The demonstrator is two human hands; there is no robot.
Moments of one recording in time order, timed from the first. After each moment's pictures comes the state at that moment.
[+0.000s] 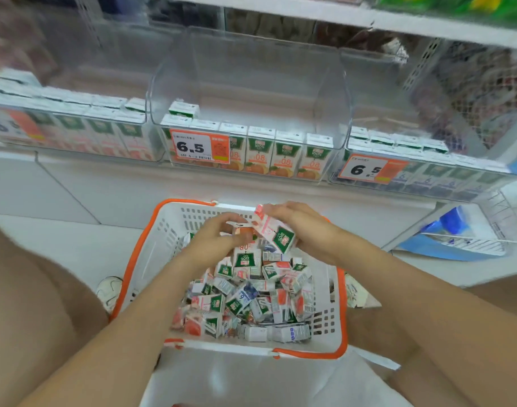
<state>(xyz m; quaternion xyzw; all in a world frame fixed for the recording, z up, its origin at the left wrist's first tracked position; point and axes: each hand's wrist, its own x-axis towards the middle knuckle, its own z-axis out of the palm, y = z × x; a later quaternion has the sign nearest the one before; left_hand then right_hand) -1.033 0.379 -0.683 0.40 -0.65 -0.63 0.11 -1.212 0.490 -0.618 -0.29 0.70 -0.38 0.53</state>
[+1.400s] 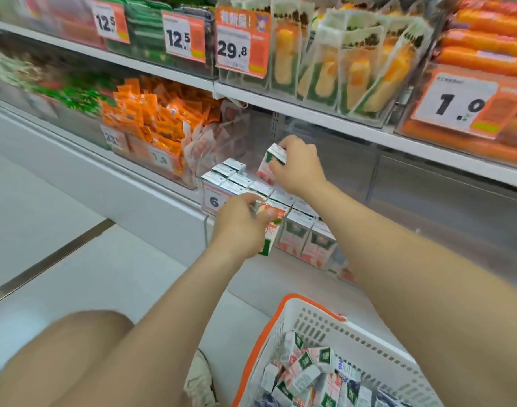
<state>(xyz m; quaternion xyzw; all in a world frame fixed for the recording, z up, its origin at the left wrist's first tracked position) -0.871 0.178 -0.530 0.55 -0.63 -0.41 0.36 -1.030 0.093 -0.487 -0.64 0.71 -0.29 0.07</state>
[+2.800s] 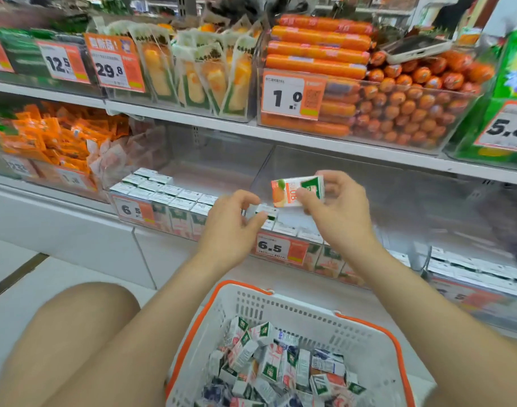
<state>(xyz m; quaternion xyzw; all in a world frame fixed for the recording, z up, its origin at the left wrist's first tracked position) -0.989 0.273 -0.498 0.44 -0.77 -0.30 0.34 -1.173 0.342 -0.470 -0.43 0.70 -0.55 0.14</state>
